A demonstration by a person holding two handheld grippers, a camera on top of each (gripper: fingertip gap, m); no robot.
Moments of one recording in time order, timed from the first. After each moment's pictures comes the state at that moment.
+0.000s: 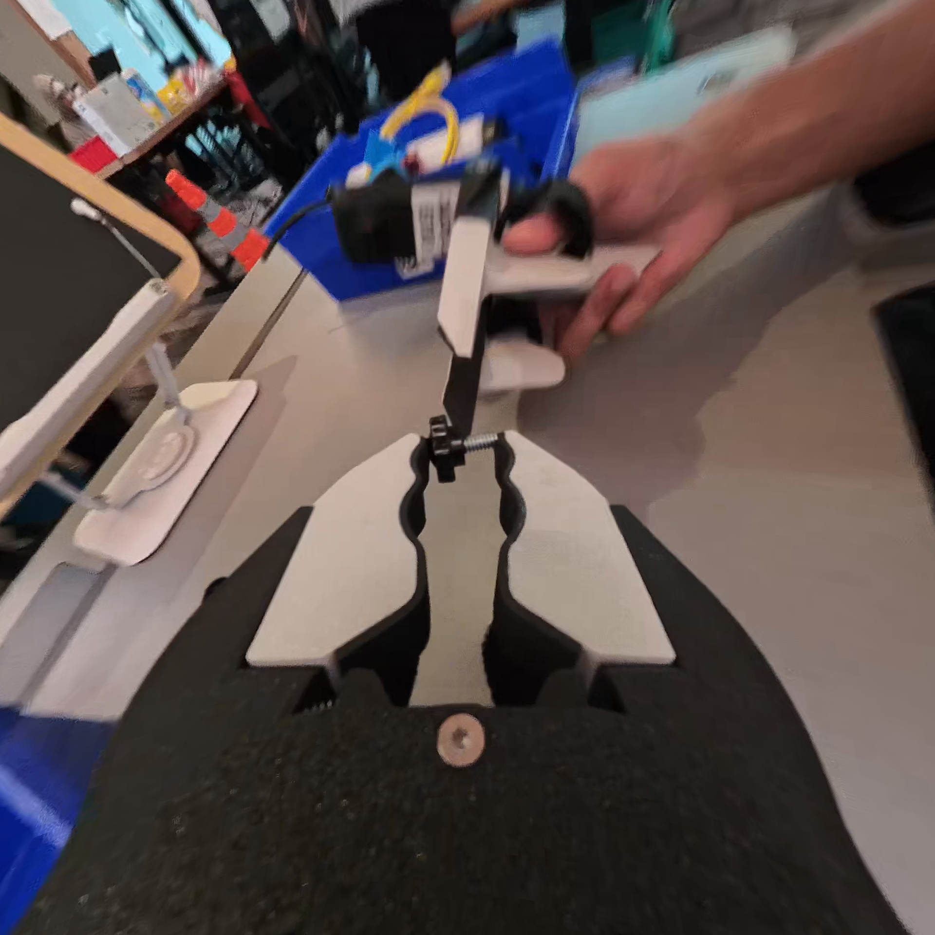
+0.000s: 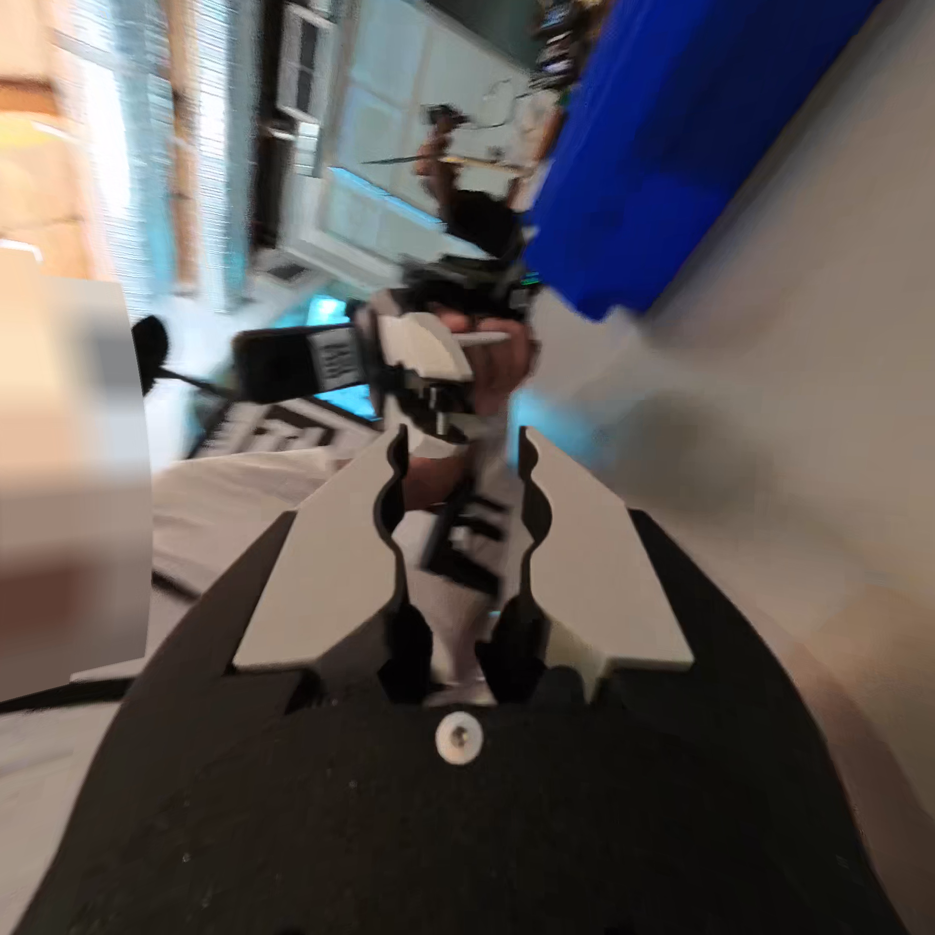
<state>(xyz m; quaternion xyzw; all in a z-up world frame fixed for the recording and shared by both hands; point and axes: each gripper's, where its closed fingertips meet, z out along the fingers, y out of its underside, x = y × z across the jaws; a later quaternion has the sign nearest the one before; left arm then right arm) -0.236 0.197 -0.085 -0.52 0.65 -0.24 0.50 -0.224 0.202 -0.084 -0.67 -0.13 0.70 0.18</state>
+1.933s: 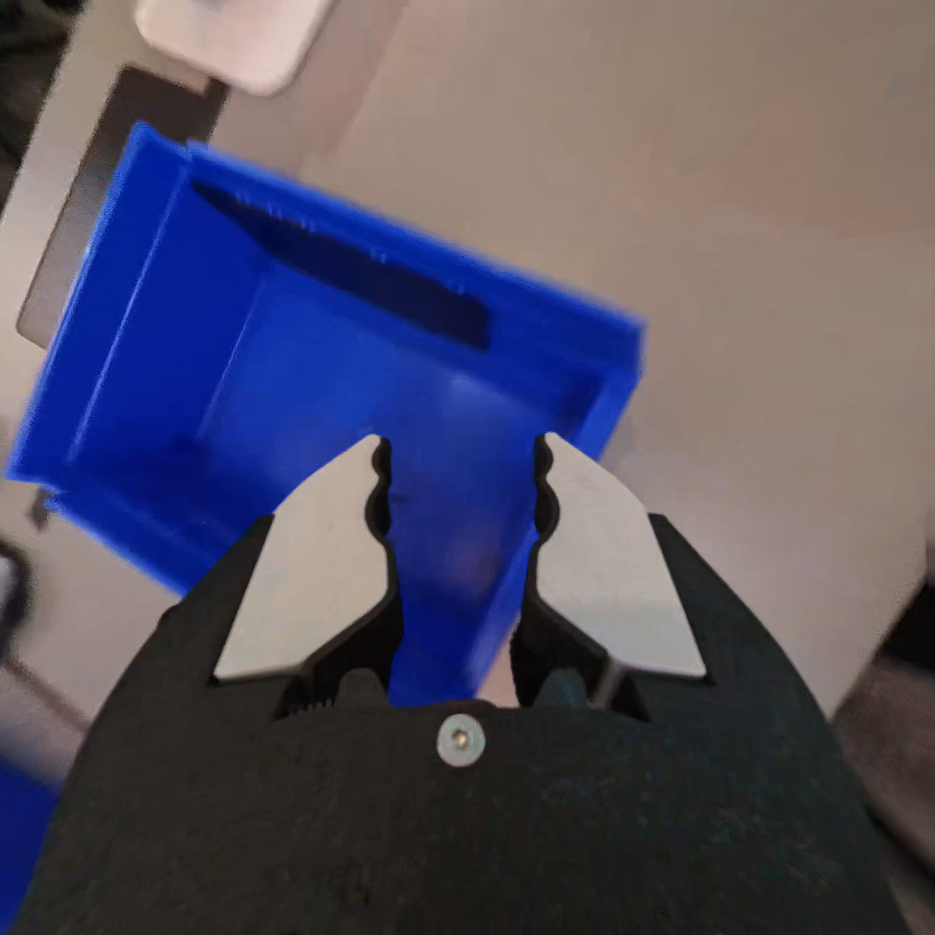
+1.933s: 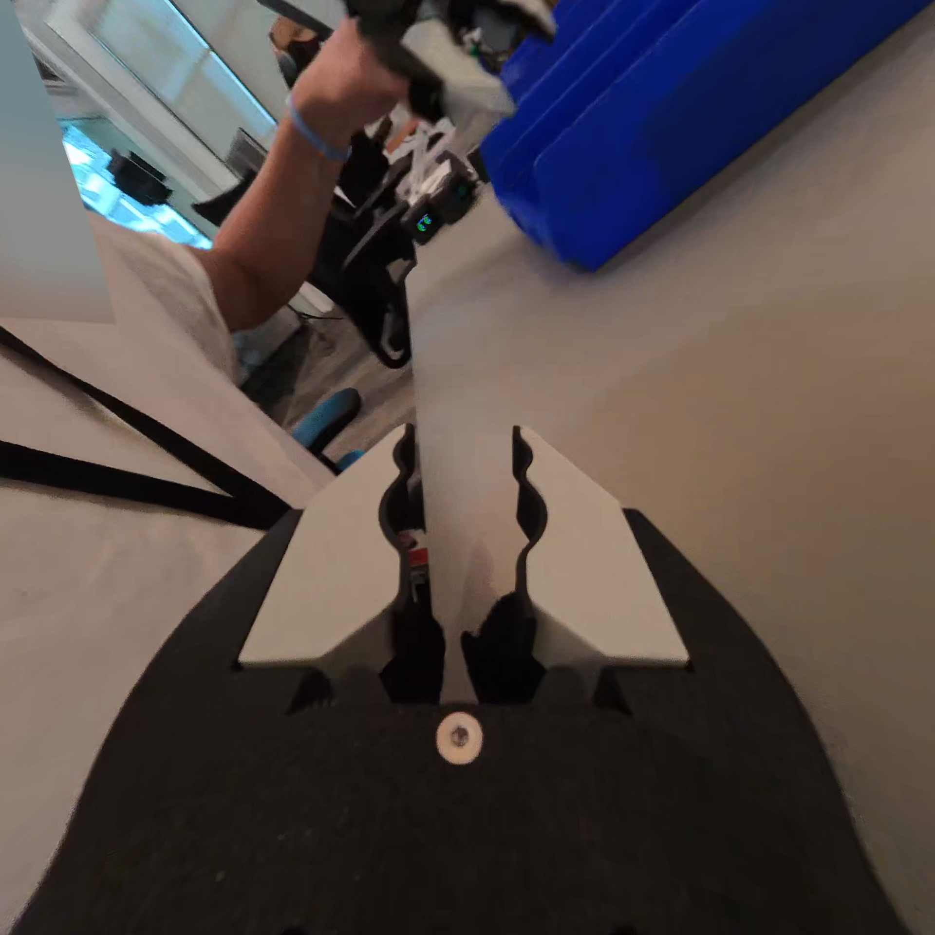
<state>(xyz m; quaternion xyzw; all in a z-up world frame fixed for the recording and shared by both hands) -0.447 0.321 -0.068 -0.74 0.61 -0.08 0.27 -0.203 0.125 -0.093 -0.73 -0.25 0.54 0.33</state>
